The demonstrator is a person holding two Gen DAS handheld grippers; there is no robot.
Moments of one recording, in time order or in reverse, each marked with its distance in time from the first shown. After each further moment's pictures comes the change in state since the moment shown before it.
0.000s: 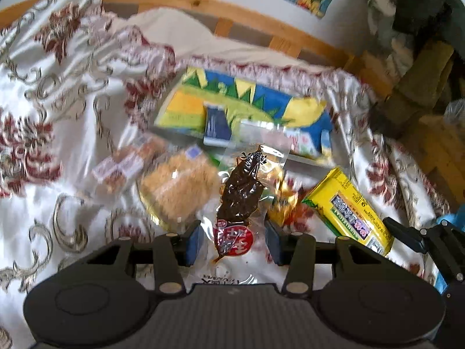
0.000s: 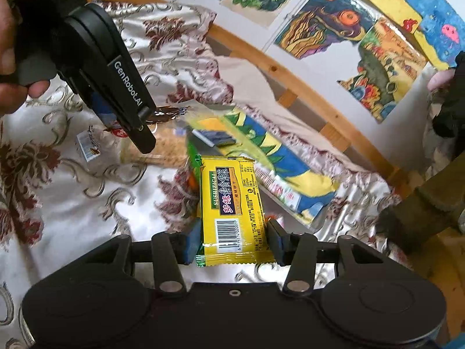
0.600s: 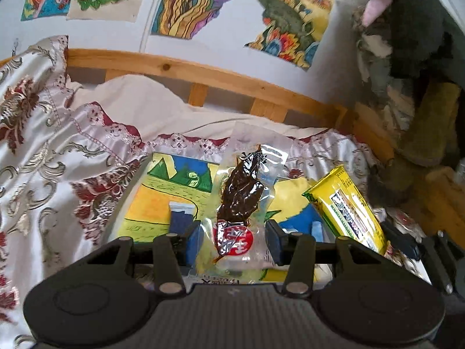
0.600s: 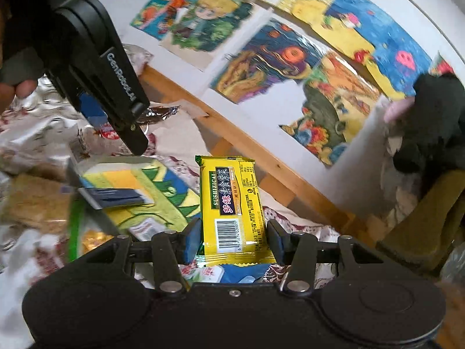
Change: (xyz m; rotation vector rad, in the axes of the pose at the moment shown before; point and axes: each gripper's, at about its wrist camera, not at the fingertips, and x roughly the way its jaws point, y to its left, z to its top) left arm 0.071 -0.051 0.101 0.043 -0.206 -0.002; right arm 0.090 -0.091 0.019 0.041 -0.233 -0.207
